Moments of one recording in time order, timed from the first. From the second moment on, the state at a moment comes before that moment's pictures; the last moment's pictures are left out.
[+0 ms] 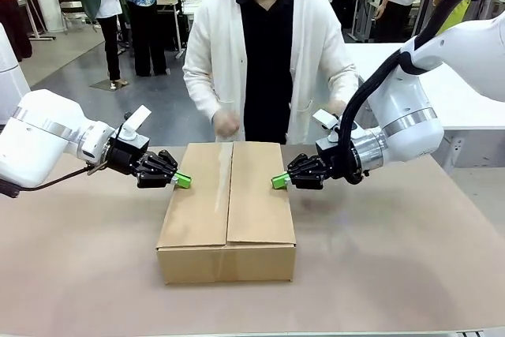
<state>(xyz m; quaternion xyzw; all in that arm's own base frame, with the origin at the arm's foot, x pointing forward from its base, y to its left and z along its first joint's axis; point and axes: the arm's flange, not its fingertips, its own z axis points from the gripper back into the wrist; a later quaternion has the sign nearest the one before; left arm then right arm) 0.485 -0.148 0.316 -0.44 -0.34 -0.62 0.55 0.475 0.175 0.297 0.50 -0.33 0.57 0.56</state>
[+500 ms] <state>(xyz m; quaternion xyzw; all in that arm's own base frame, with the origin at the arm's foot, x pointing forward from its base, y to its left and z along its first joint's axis) 0.485 -0.148 0.316 -0.44 -0.34 -0.62 0.55 0.475 0.175 0.297 0.50 -0.33 0.57 0.56</state>
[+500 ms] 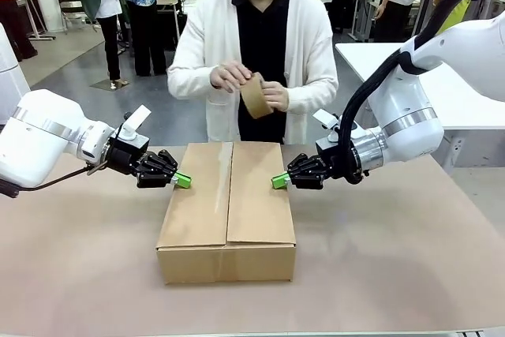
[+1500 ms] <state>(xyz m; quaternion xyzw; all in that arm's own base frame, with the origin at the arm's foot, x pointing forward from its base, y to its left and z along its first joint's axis) 0.485 -0.148 0.315 -0.44 -0.34 -0.62 0.55 0.475 0.175 0.296 0.50 -0.33 0.56 0.56</state>
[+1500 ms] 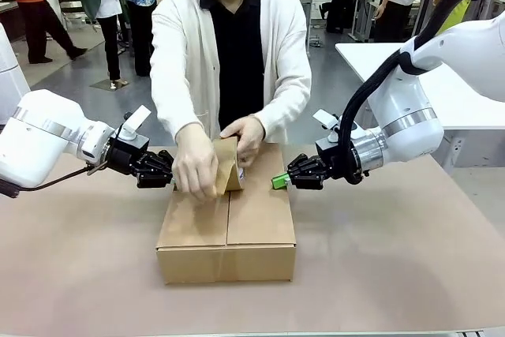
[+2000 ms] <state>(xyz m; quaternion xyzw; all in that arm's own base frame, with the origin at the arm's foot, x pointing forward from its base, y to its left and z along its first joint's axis) 0.485 -0.148 0.315 -0.44 -0.34 -0.62 0.56 0.475 0.175 0.296 0.50 -0.33 0.56 0.56</state>
